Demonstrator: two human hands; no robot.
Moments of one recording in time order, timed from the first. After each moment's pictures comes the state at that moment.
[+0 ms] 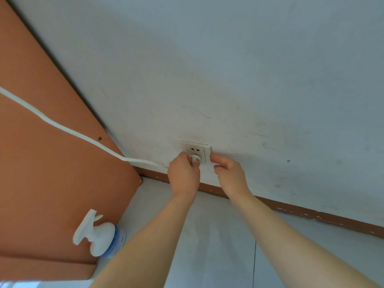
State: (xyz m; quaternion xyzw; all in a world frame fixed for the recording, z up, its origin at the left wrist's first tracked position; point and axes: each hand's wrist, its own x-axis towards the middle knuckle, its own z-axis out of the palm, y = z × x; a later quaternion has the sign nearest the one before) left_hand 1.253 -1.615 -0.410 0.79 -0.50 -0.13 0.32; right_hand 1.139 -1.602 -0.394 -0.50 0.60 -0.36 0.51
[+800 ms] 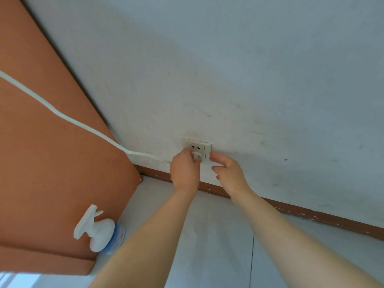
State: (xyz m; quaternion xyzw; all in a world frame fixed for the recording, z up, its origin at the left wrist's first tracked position) left_hand 1.250 -1.615 -0.405 0.78 -0.52 -0.14 0.31; right_hand 1.137 -1.599 -0.394 -0.50 0.59 -0.34 0.54
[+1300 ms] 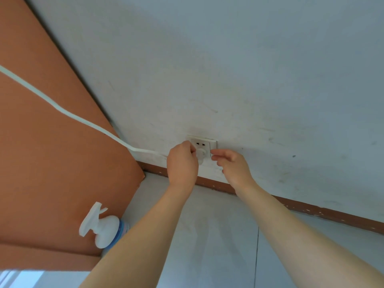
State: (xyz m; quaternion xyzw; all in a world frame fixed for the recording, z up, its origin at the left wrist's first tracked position) left_hand 1.270 -1.609 -0.385 0.75 -0.57 -0.11 0.31; right_hand 1.142 -1.606 -0.392 -0.49 0.59 -0.37 0.53
